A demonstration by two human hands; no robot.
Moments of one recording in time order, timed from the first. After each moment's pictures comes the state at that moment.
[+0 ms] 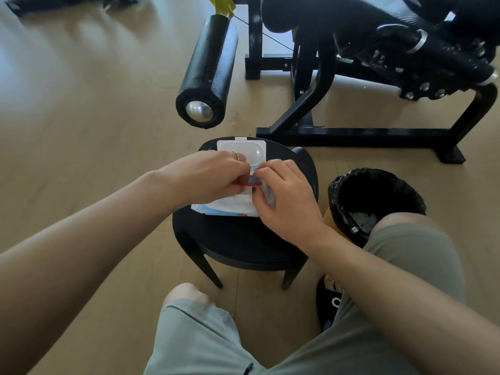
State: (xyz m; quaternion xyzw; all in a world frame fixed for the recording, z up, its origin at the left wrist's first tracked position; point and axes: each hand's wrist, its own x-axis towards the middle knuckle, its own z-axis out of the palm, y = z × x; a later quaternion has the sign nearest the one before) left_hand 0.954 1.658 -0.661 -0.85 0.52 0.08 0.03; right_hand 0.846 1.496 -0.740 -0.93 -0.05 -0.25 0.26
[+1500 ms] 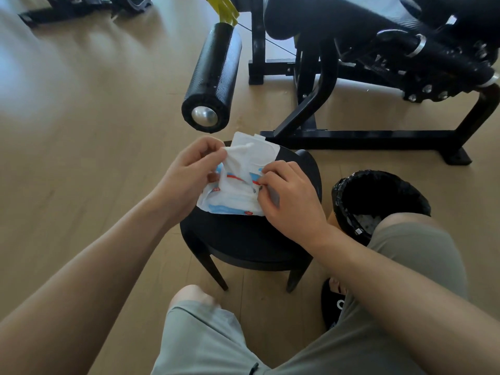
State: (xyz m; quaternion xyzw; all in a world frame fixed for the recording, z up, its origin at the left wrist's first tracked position) left_hand 0.925 1.680 -0.663 -0.74 0.13 0.18 -0.63; right_hand 0.849 1.496 -0.741 -0.93 -0.04 -0.25 0.27
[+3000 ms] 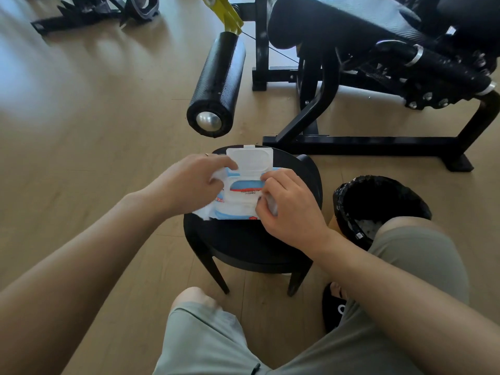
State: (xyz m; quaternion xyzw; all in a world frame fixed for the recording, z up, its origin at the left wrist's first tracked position) left_hand 0.923 1.685 -0.633 -0.94 0.29 0.12 -0.13; right_hand 0.840 1.500 -0.736 -0.94 -0.08 -0.24 0.24
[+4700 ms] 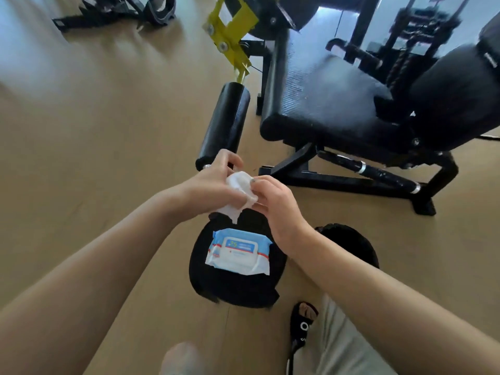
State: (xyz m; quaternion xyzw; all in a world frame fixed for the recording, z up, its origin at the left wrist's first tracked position) left_hand 0.955 1.616 -0.425 -0.83 0.13 0.31 -0.44; right_hand 0.895 1.475 -0.486 -0.63 0.16 0.05 0.76
